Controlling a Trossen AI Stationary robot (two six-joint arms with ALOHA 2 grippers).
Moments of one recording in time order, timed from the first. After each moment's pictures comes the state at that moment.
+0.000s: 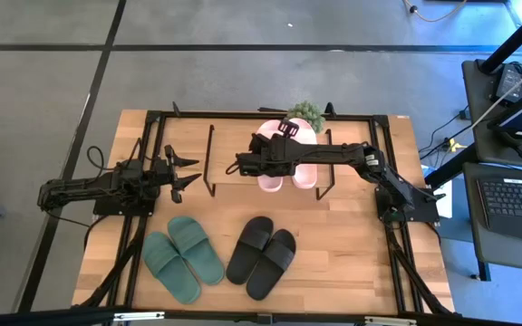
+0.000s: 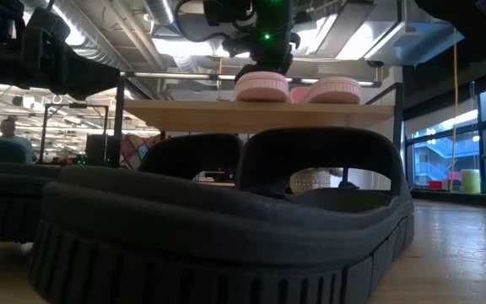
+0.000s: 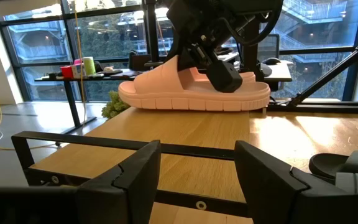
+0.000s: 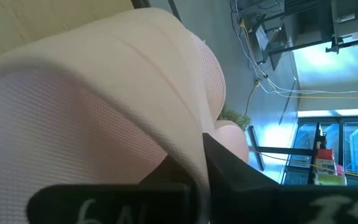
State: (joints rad) left arm 0.15 0.01 0.01 0.04 -0.15 0.05; right arm -0.04 2.22 2.17 -1.49 0.92 0.39
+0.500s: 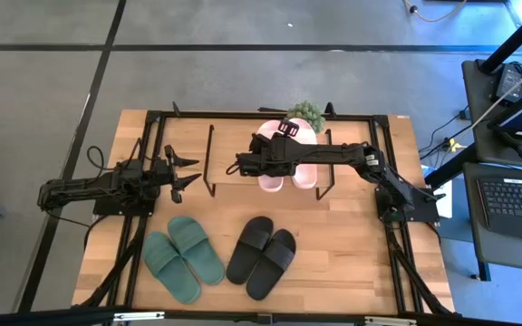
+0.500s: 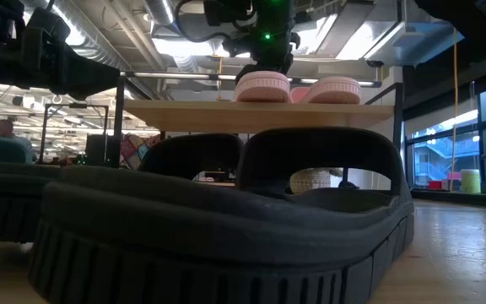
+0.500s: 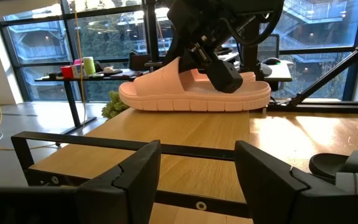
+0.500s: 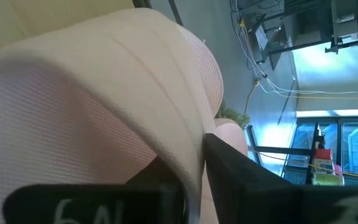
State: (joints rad) left arm 0.15 0.01 0.01 0.03 -0.15 0.05; right arm -0.04 2.22 2.17 -1.49 0.92 0.38
